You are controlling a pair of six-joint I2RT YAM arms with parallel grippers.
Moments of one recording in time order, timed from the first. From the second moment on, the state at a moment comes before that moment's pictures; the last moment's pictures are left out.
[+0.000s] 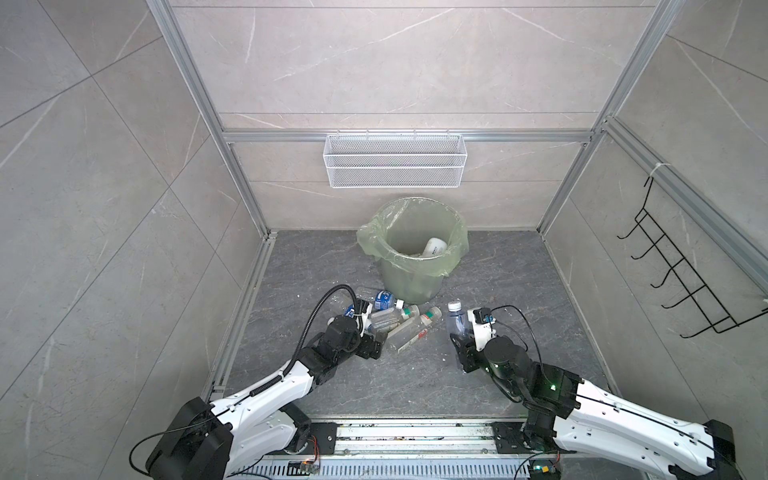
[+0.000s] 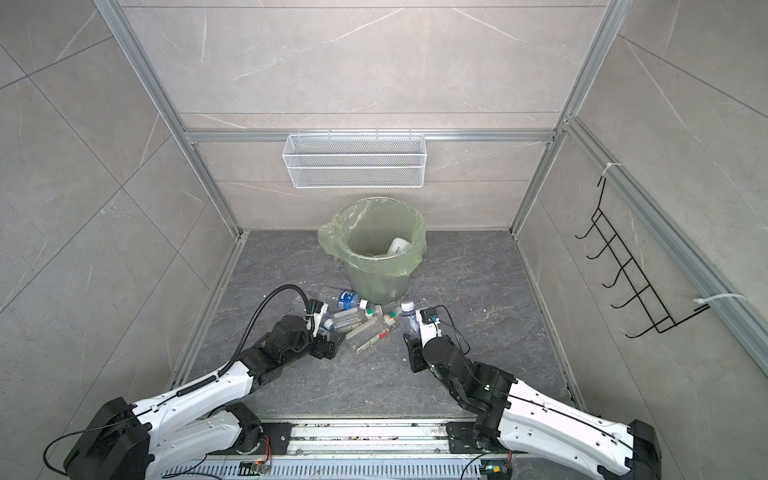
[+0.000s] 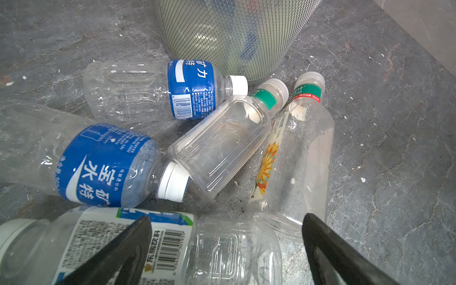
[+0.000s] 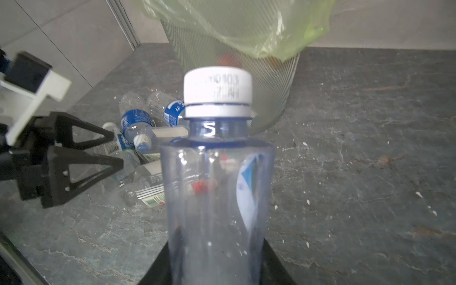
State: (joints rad) left arm -0.67 1.05 0.42 0.00 -0.01 -0.24; right arm 1.02 0.73 0.56 -0.33 0.47 0.44
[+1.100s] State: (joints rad) left arm -0.67 1.05 0.43 0.00 0.01 -0.23; right arm 0.69 1.74 2.05 -0.61 0.44 0.20
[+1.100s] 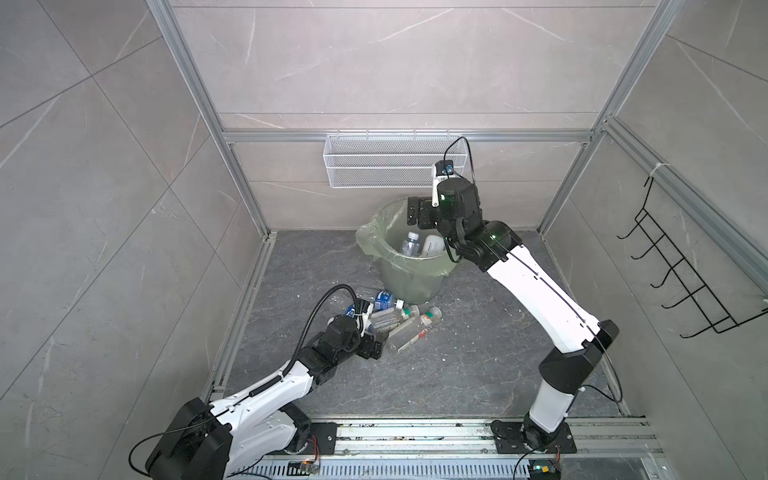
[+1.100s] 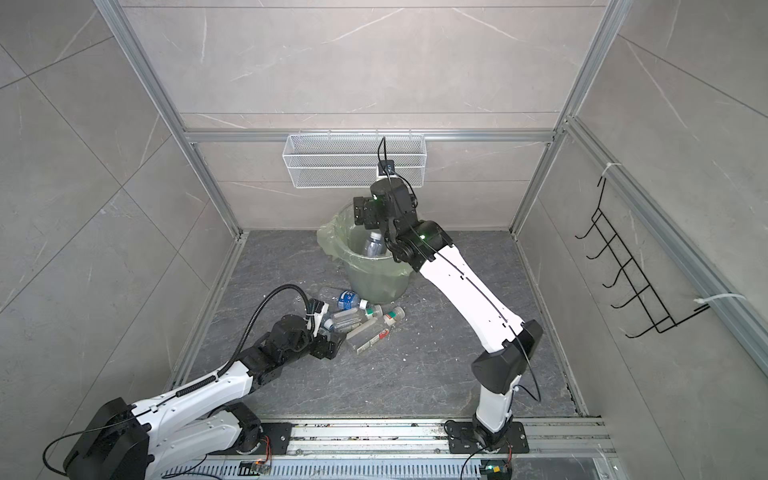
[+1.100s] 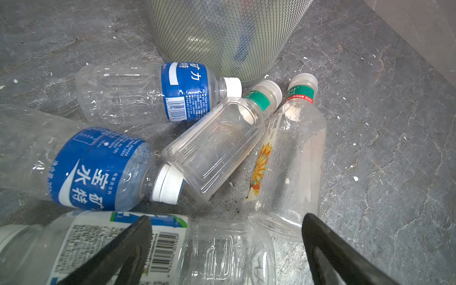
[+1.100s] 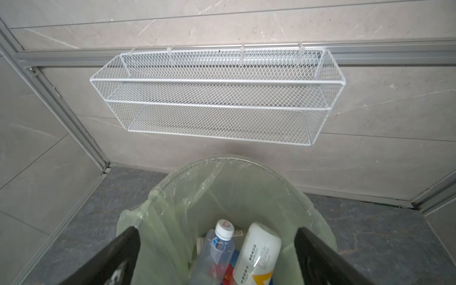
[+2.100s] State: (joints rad) left arm -0.67 1.06 0.43 0.01 0.04 -0.23; right arm 0.69 0.90 0.84 -0.24 0.47 0.18
